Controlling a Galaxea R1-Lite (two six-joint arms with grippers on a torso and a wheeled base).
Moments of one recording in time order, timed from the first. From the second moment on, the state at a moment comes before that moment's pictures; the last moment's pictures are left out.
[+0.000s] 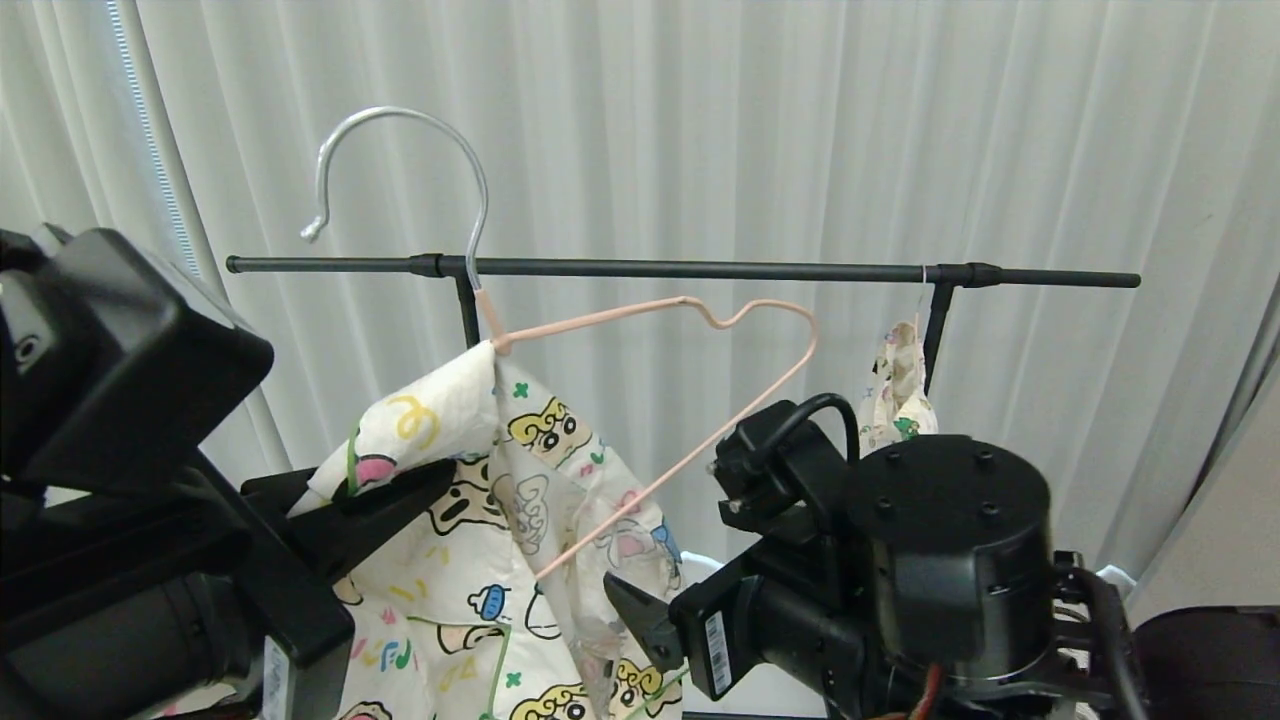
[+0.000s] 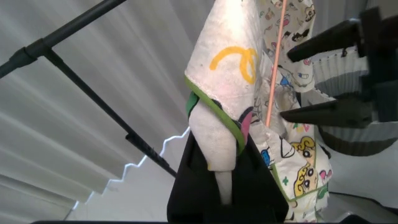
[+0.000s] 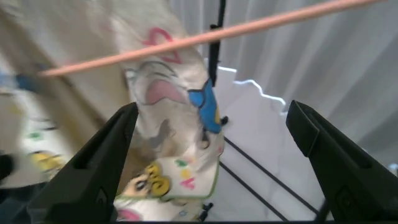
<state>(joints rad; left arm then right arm) -1.02 1.13 -0.84 0.05 0.51 0.20 1.16 1.75 -0.85 -0.57 -0.32 0.25</state>
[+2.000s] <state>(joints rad) -1.03 1.11 -0.73 -0.09 0.47 0.19 0.72 1.75 -1.00 -0.57 -0.55 0.18</state>
